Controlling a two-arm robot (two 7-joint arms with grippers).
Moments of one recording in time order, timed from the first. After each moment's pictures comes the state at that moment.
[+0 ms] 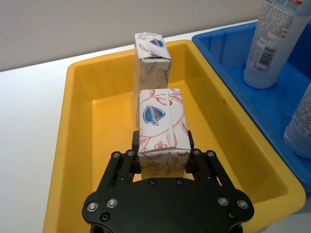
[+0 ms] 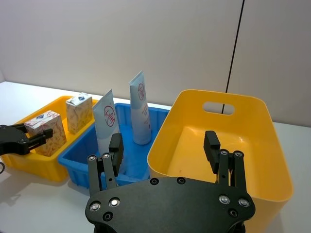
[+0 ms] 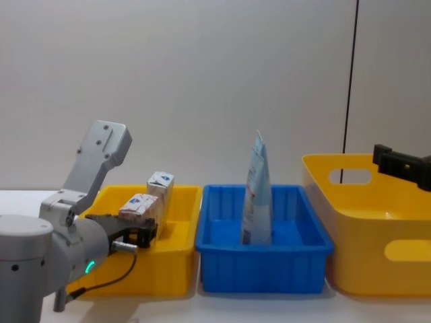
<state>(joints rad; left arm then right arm) -0.50 0.08 0.34 -1.00 -0.11 0.07 -0.01 -0.01 0.34 -0.23 -1.77 0.29 0.03 0.07</state>
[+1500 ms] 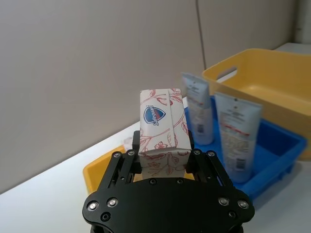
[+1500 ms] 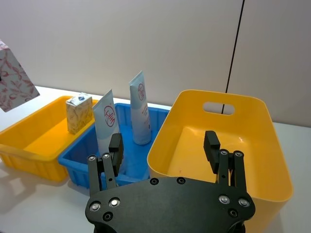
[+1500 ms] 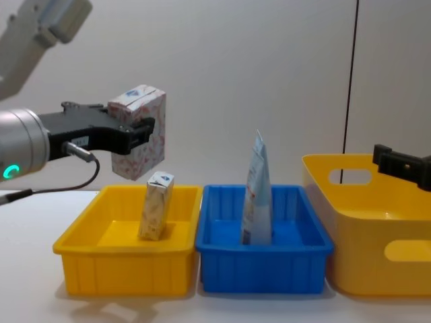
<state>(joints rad) -0.34 0.33 0.30 -1.55 -0.13 0.09 -0.27 -0.01 0.34 -0.23 -1.77 0.29 0.03 0.07</state>
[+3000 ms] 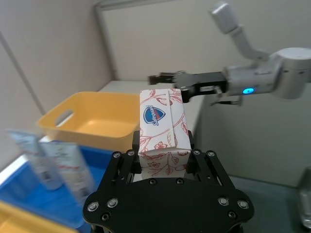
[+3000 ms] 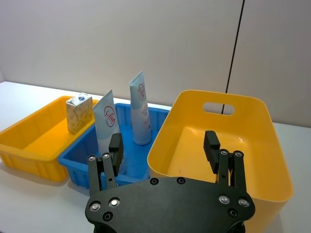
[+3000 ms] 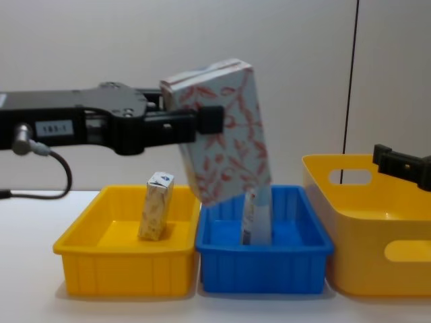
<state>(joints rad) -0.30 0.55 0.34 -1.70 -0.51 0.03 -0.91 -0.01 0.34 -0.23 -1.77 0.29 0.03 0.07</state>
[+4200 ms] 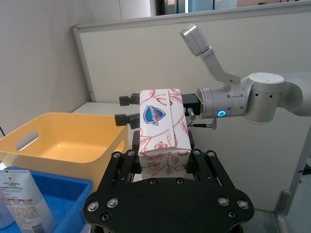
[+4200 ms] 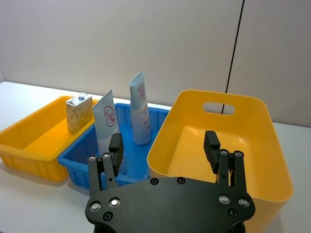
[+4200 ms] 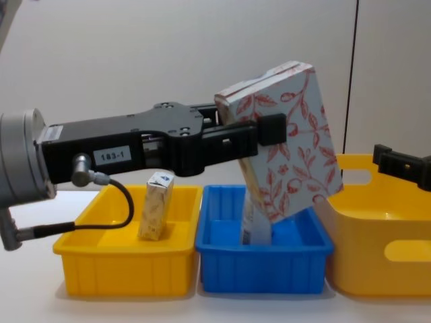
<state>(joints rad) -0.31 0.47 0.42 -1.63 -0.57 -0.05 -0.95 -0.01 0.34 -0.23 -1.77 0.29 0.03 0.07</state>
